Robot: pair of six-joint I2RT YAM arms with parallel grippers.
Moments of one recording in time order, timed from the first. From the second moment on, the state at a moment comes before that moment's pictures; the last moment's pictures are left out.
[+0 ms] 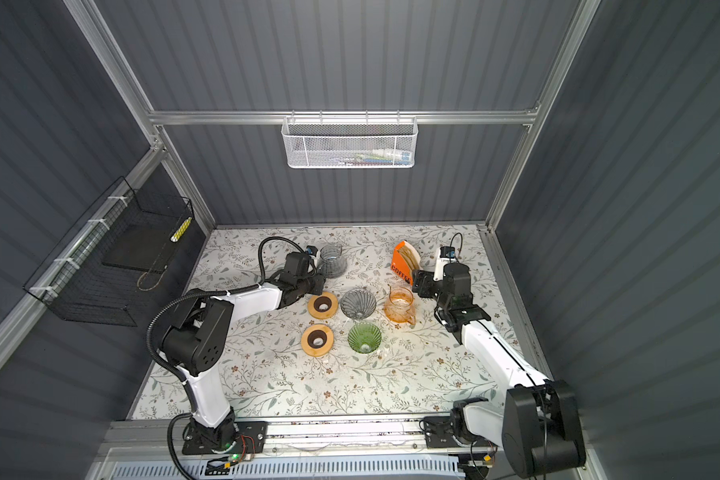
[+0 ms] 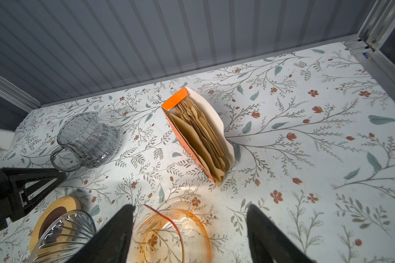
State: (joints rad) left arm -0.49 1.89 1.12 0.03 -0.03 -0.17; right arm 0.15 1.20 0.68 0.07 -0.08 0.27
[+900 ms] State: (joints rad) left arm -0.49 1.94 1.19 0.05 -0.06 -0.09; right arm 0.15 1.19 0.70 0.05 -0.11 0.27
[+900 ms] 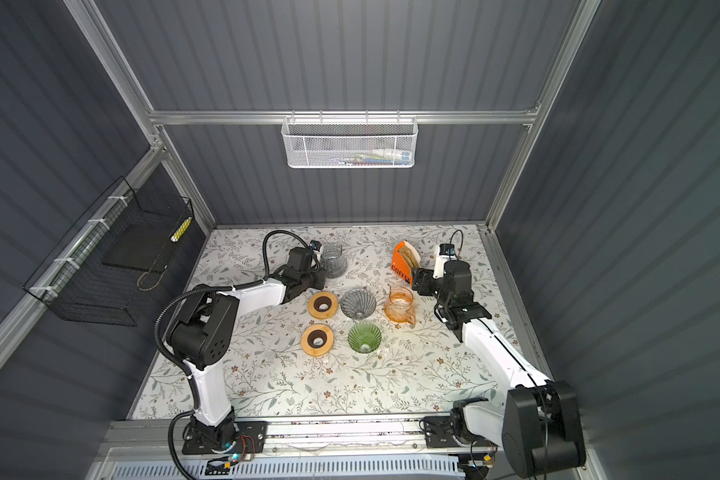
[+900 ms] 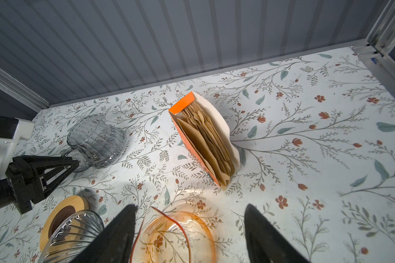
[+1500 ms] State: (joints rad) left arm -0.49 1.95 1.21 0.05 -0.06 -0.06; right arm 0.15 1.19 0.72 0.03 -0.11 0.26
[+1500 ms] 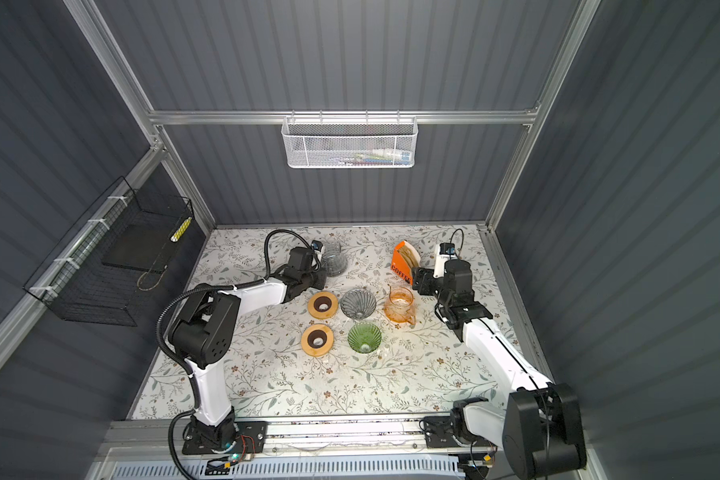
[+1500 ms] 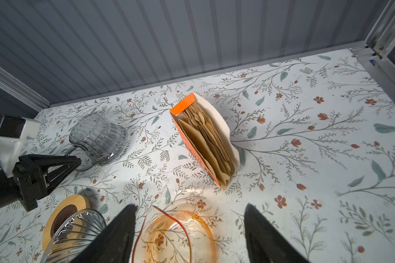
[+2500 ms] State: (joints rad) left arm -0.59 1.43 1.07 -0.30 -0.11 -0.12; right arm 0.18 1.05 0.74 -0.05 -0.19 0.27
